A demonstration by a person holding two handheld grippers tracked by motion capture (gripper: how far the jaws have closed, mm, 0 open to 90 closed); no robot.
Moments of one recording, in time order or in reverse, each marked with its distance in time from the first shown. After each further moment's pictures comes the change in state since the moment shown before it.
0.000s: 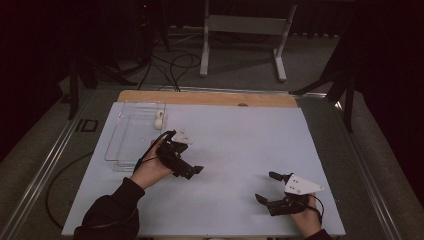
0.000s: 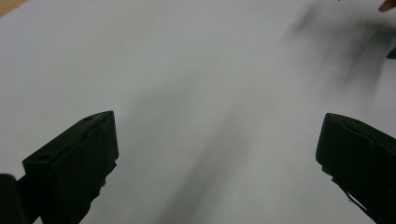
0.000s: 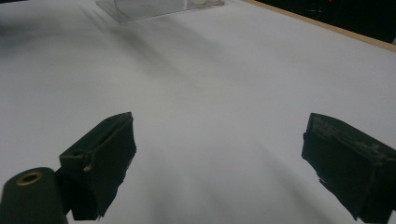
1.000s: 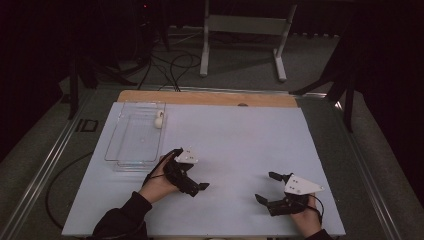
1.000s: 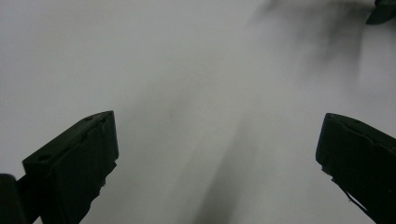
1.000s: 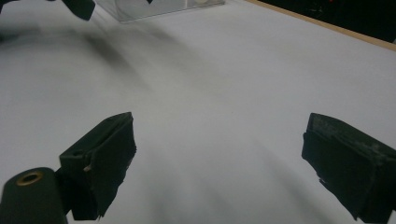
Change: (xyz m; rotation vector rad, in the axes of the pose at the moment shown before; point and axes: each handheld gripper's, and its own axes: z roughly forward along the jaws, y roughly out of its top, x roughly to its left) left arm -0.023 -0.036 0.037 -0.068 -0.080 0.051; right arm 0.000 0.000 0.000 0.004 0.002 -0.002
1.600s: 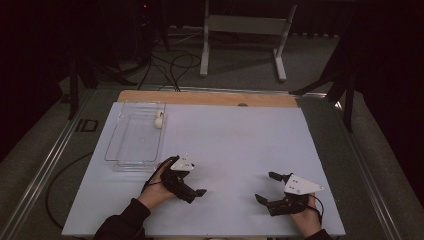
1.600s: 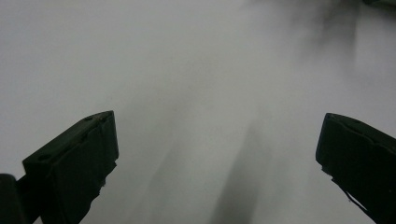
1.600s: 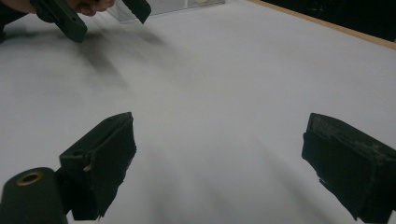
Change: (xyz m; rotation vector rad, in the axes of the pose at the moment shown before) left arm 0.000 -0.027 0.006 -0.046 -0.025 -0.017; right arm 0.000 0.000 0.001 -0.002 0.003 0.007
